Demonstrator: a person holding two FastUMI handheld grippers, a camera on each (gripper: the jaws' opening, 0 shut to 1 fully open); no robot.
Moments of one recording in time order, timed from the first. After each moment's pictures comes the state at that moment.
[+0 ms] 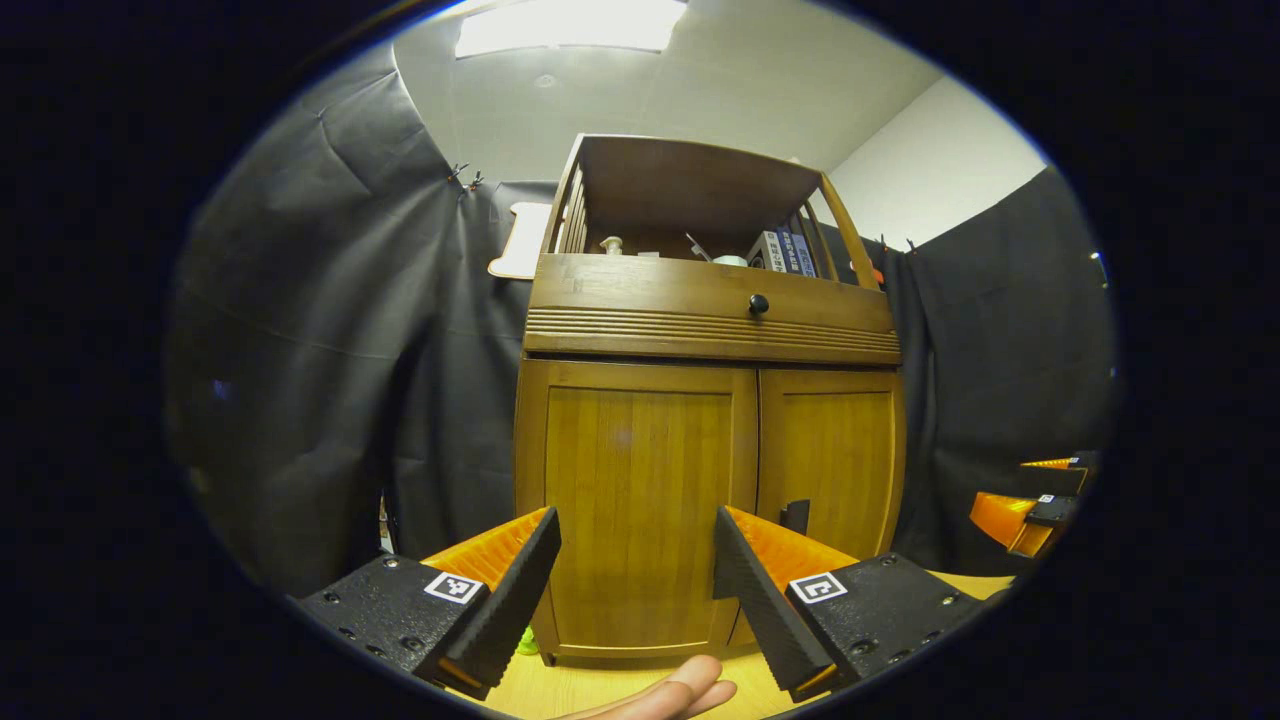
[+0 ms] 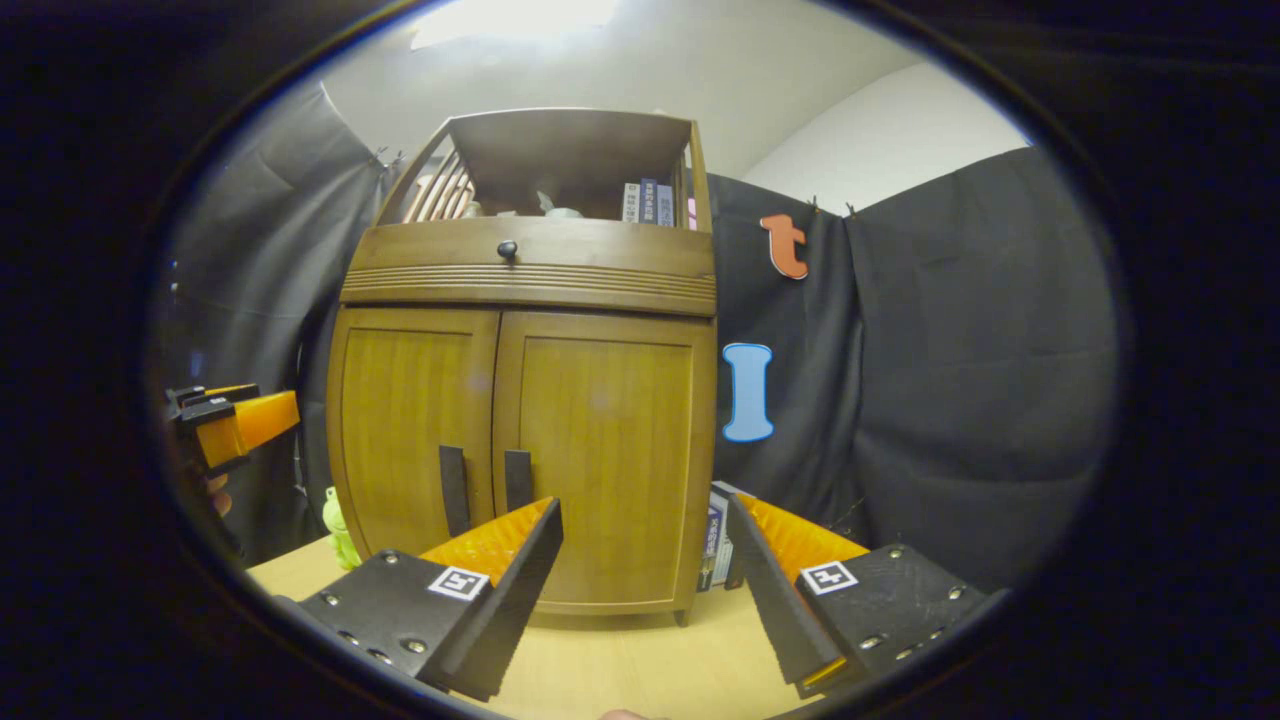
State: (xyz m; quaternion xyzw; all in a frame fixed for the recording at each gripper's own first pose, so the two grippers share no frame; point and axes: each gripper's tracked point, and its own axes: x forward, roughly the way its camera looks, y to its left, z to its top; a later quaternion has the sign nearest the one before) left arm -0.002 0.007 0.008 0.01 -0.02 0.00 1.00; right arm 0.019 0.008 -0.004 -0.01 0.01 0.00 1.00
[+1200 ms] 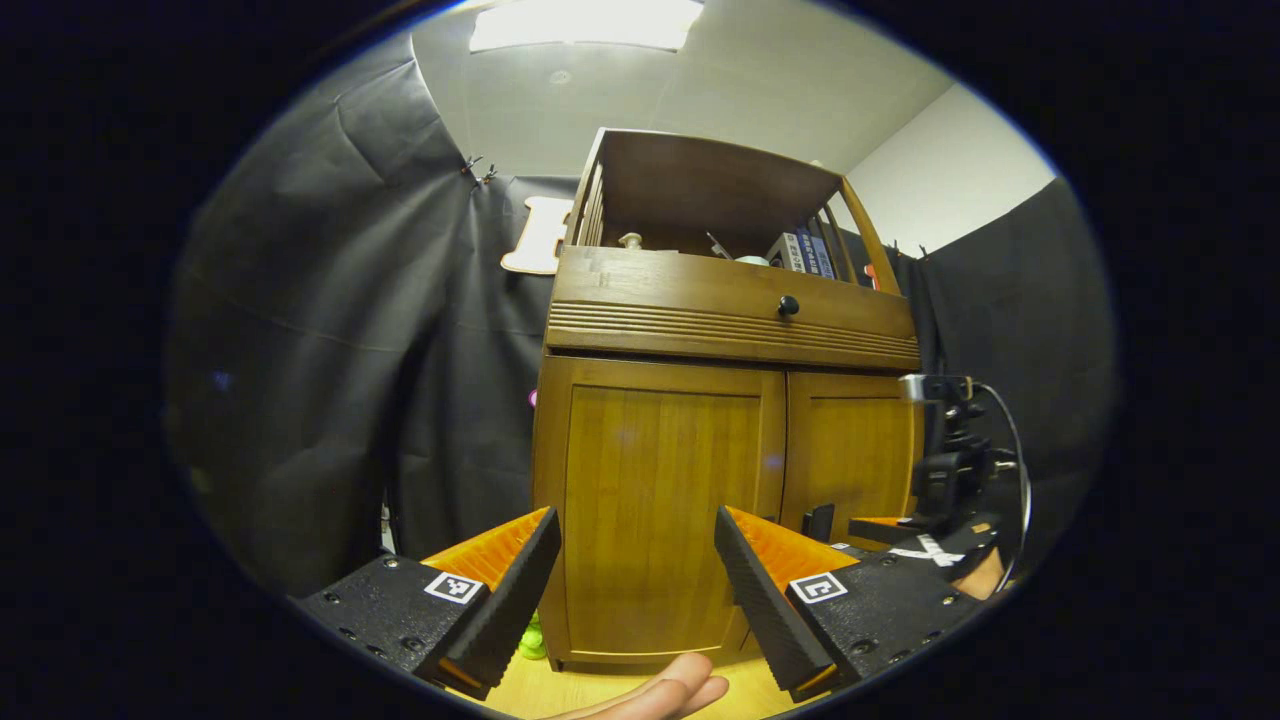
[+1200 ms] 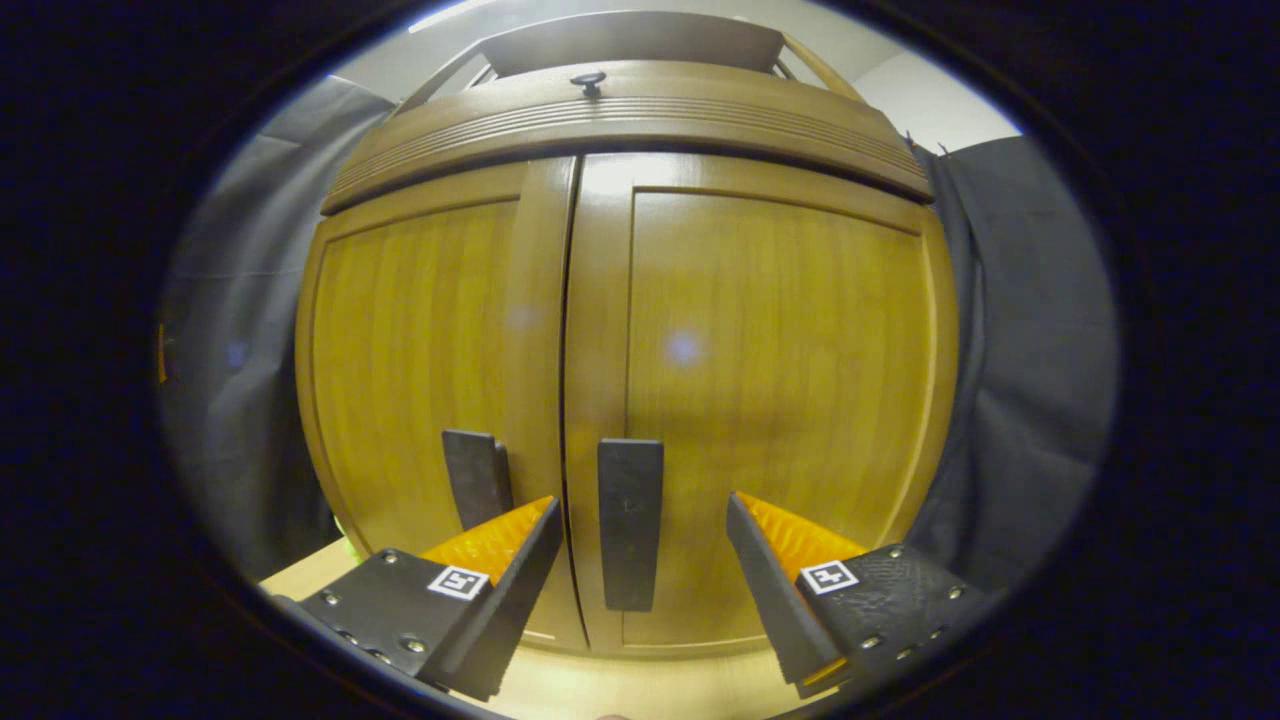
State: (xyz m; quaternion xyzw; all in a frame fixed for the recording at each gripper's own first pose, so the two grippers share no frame) left arm 0.011 0.029 0.007 0.00 -0.02 0.00 1.00; right arm 0.211 0.164 -0.097 0.00 0.09 0.10 0.99
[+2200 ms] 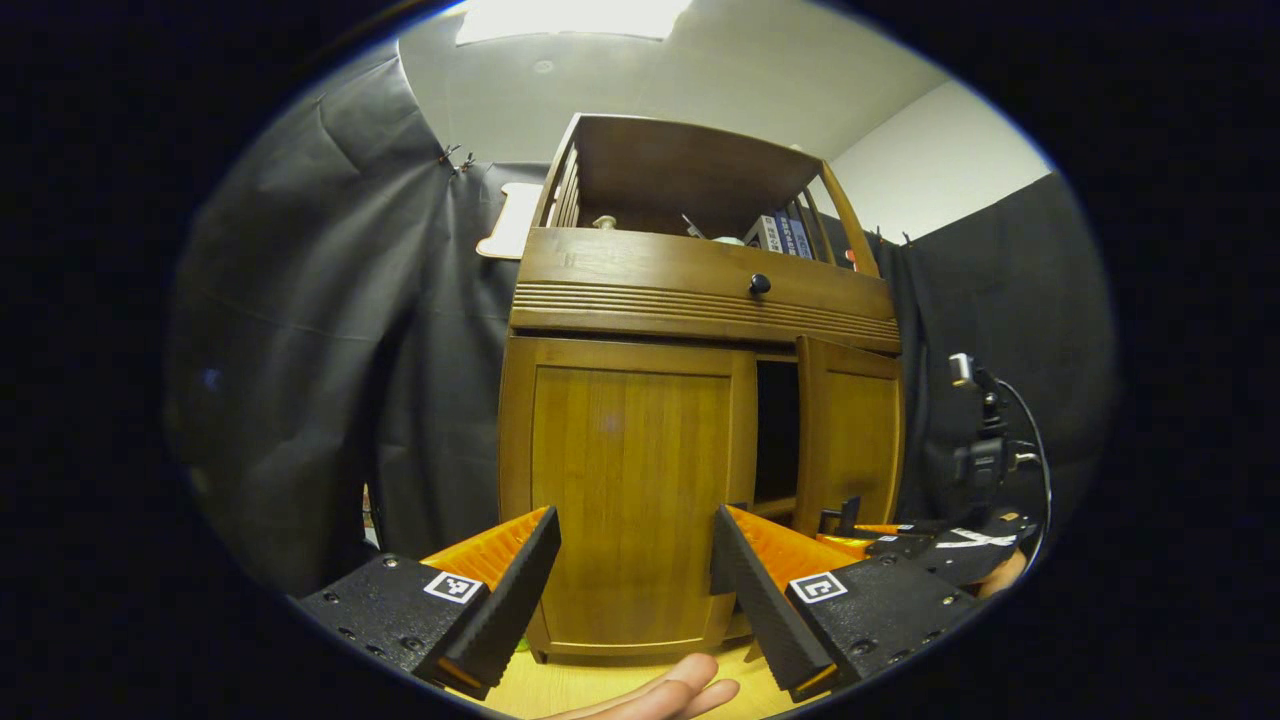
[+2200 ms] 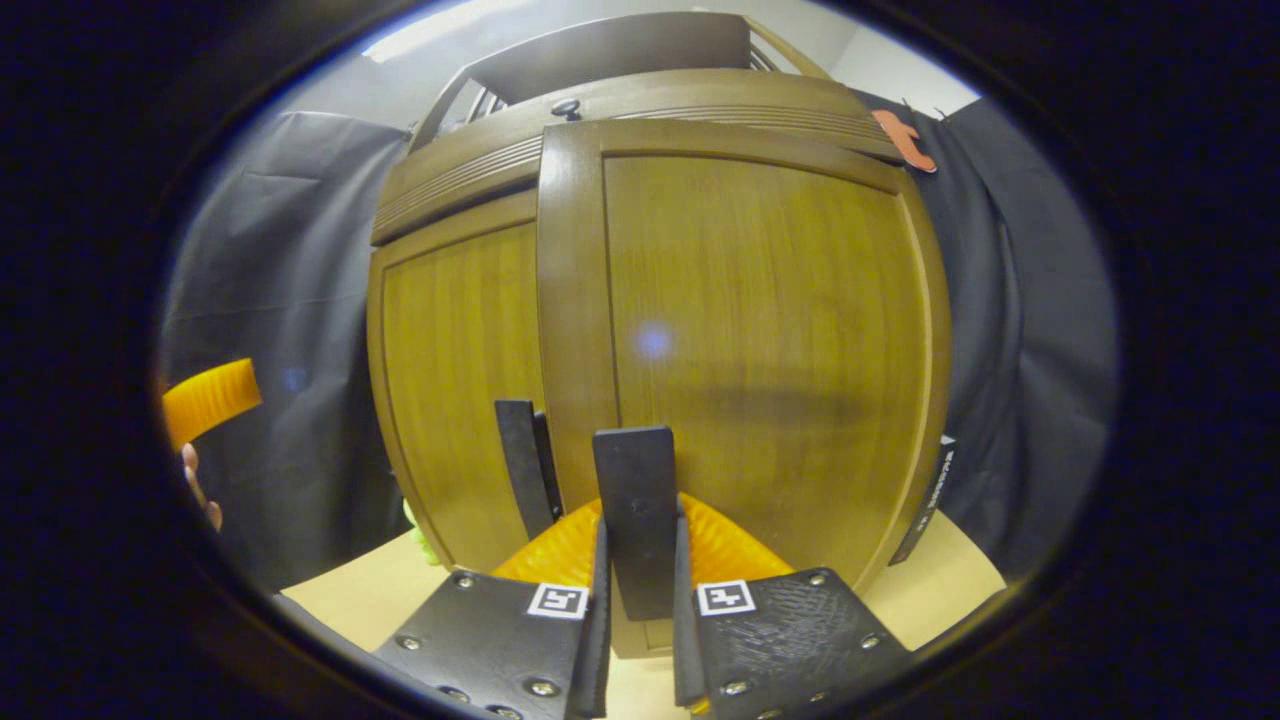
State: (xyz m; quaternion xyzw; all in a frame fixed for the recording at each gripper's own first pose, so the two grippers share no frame) left arm 0.015 0.007 -0.007 0.00 0.01 -0.01 1.00; right arm 0.153 0.133 -0.097 0.05 0.12 0.19 0.97
